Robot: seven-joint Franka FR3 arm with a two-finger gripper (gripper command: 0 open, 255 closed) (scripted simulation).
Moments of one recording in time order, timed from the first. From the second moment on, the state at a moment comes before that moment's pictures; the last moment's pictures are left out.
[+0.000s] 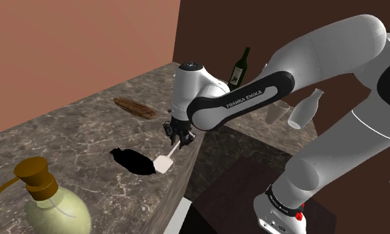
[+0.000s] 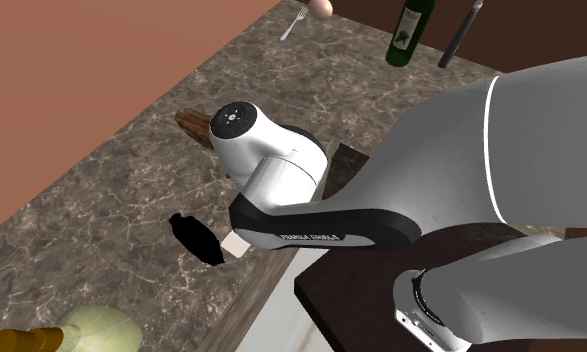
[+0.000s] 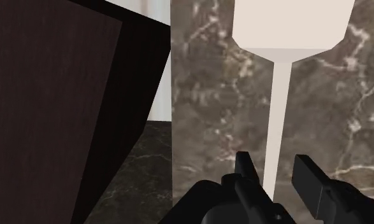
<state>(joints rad) -0.28 -0.11 0.76 -2.42 0.02 2.33 1.70</state>
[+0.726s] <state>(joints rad) -0.27 -0.14 0.76 -2.41 0.04 2.30 1.69</state>
